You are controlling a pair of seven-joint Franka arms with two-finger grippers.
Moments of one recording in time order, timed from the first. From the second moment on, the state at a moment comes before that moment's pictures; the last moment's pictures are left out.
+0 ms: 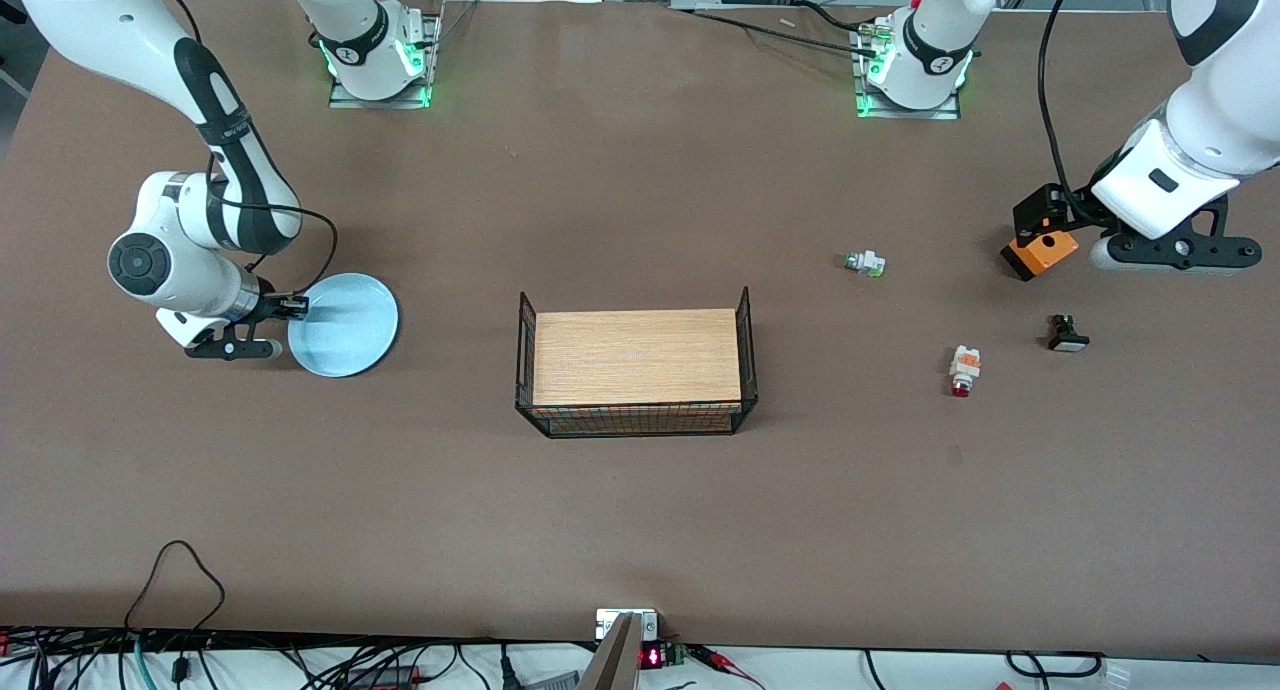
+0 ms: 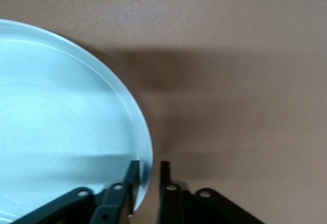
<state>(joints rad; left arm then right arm) -0.04 -0.01 -0.05 -1.74 0.03 1.69 -0.06 -0.04 0.42 -0.06 -2.16 -0.11 2.42 -0.03</state>
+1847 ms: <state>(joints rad) -0.04 -0.01 -0.05 -1.74 0.03 1.69 -0.06 0.20 0.22 -0.02 -1.59 0.35 1.64 0.63</state>
